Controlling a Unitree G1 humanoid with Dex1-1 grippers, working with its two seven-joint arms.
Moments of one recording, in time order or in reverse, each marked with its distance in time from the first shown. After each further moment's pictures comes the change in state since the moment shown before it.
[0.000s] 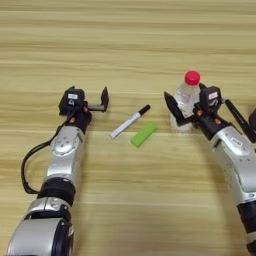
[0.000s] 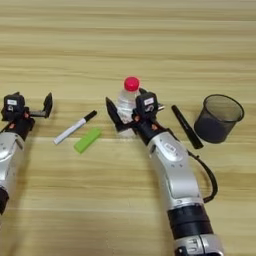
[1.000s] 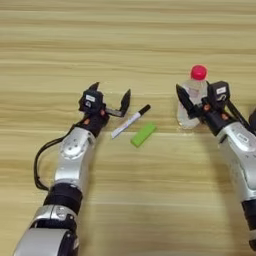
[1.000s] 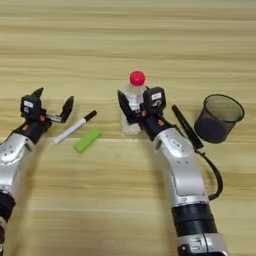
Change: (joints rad) left arm 0.078 -0.038 -0.108 -0.162 -0.032 -0.018 -0.229; right arm 0.000 -0.015 -0.046 -0.101 0.012 0.065 -0.029
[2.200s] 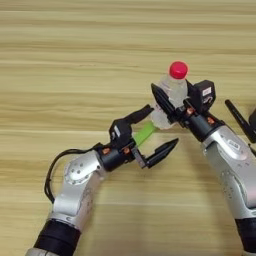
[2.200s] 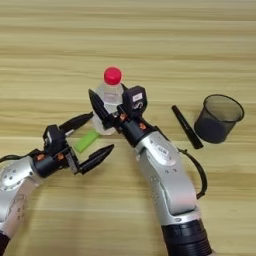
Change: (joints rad) left arm 0.261 0.047 -0.242 -0.420 -0.166 0.146 -0.467; right arm 0.102 0.063 0.153 -0.300 0.068 0.145 0.011
